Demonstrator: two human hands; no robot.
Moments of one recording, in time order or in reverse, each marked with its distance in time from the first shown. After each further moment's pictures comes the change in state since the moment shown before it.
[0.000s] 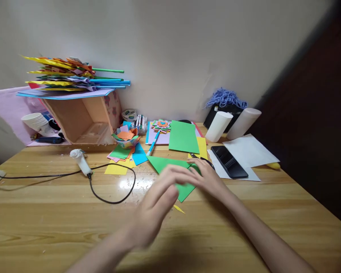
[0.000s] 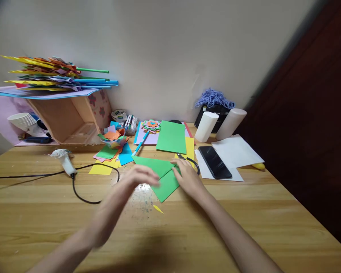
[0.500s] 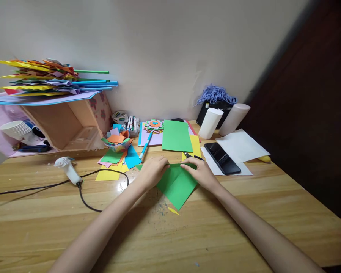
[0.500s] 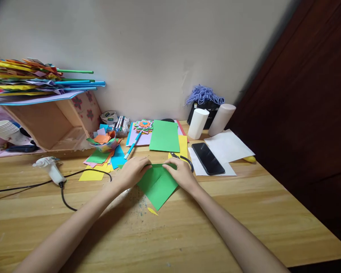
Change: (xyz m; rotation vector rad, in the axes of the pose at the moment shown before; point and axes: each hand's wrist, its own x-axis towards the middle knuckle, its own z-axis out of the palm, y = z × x) left_hand 0.085 -0.032 0.055 0.317 -0.435 0.276; right_hand 0.009 0.005 0.000 0.261 0.080 0.126
